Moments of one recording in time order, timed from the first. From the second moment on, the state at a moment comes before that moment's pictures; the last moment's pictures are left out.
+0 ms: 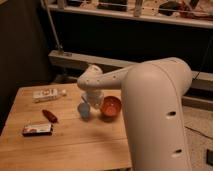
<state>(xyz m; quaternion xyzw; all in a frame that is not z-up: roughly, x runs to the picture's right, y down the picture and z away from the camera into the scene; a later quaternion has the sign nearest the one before) -0.035 0.103 0.852 -0.19 0.24 0.61 0.73</state>
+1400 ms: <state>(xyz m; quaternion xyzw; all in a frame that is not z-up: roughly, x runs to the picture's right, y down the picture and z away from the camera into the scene) -0.041 0.093 0.854 -0.18 0.25 0.63 0.71</state>
